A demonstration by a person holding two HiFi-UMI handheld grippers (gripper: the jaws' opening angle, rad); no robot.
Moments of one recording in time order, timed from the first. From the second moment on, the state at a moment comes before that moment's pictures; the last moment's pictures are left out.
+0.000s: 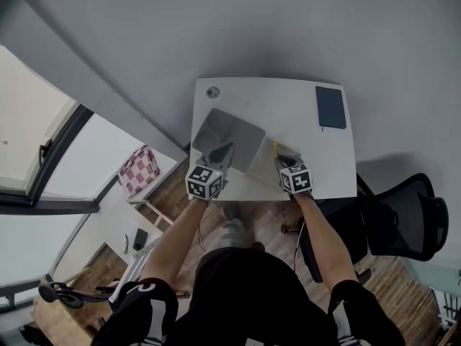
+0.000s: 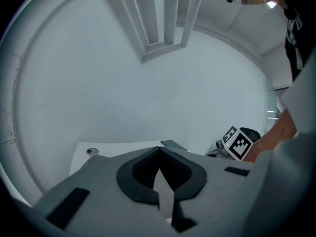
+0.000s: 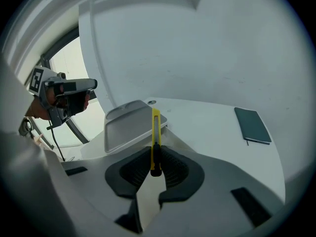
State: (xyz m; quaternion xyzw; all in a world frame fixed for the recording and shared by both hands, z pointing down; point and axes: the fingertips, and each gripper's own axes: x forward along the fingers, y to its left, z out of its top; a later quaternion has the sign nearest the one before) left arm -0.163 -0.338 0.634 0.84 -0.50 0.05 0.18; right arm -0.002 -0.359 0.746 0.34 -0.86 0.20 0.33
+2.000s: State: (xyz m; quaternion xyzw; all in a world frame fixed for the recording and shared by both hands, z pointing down) left arm -0.198 -0.380 0.675 0.85 -0.47 0.05 0.22; right arm -0.016 -0.385 0.819 0.37 -0.79 0.31 0.37
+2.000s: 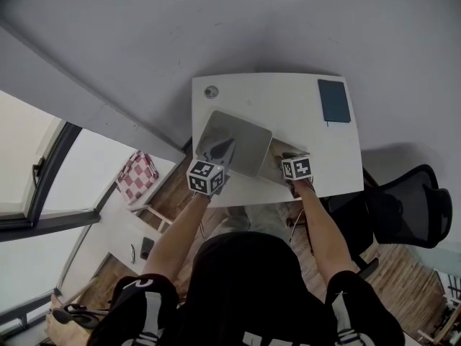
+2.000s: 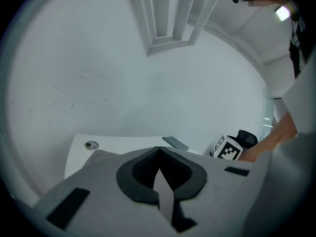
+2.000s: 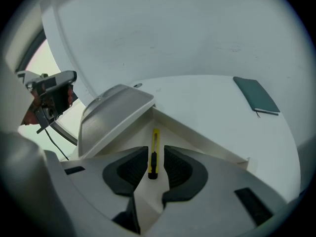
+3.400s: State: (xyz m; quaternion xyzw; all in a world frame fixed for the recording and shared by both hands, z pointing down) left arm -0.145 -0.446 0.545 0.88 -0.47 0.00 0.11; right arm 0.076 -0.452 0.589 0.52 -0.83 0.13 0.13
